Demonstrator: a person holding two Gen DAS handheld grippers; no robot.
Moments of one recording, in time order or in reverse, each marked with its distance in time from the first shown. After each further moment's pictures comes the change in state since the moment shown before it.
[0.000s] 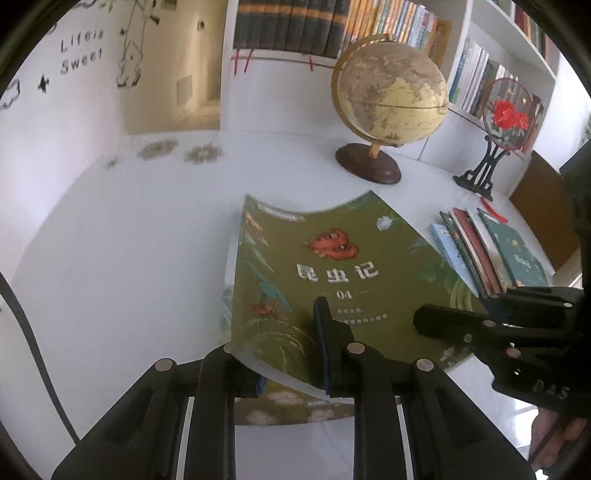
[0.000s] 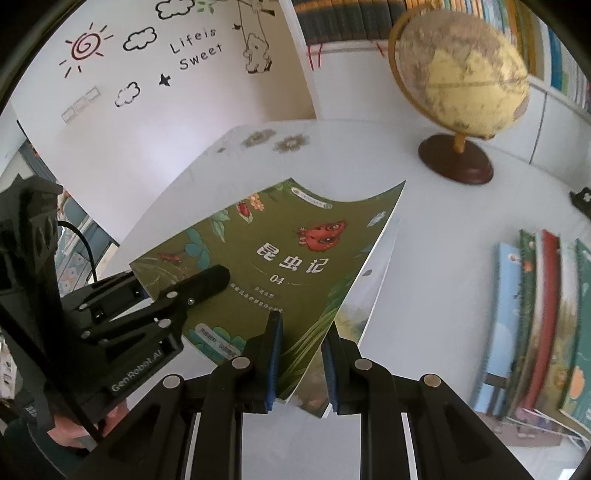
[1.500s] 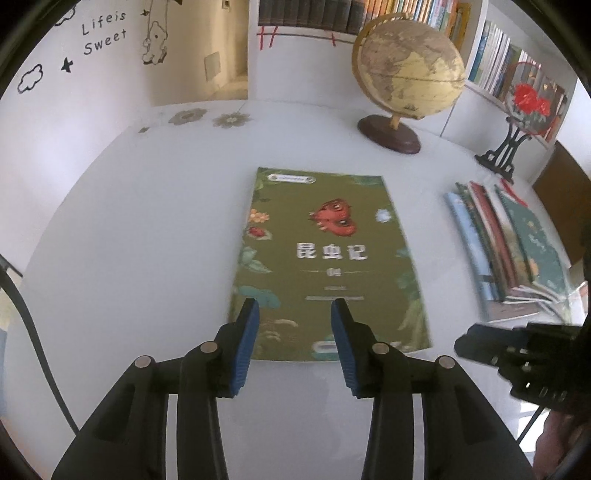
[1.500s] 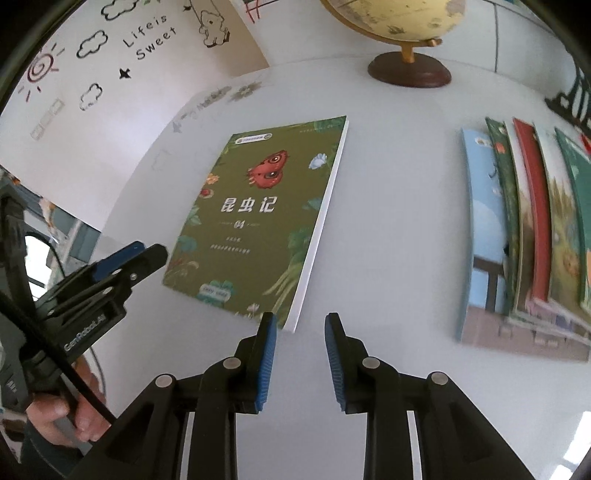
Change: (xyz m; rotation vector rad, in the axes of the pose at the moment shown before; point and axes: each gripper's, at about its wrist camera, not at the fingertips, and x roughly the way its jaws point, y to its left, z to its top) left arm -0.027 -0.015 -0.023 -0.042 0.098 0.125; right arm 0.007 -0.044 -0.043 0.177 0.152 0.017
